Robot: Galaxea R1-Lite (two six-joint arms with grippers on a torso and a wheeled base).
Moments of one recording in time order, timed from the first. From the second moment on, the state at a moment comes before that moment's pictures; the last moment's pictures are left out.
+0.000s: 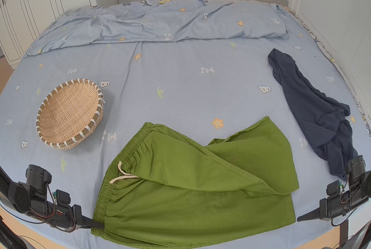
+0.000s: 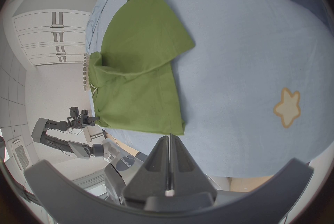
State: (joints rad) left arm 0.15 1.71 -0.20 -0.24 -0.73 -0.23; right arm -0.16 1.63 -0.21 -0.09 0.71 0.04
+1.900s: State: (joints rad) left arm -0.03 1.59 -0.95 -0.02 -0.67 -0.22; right arm -0.14 1.45 -0.53 -0.41 0.71 0.05
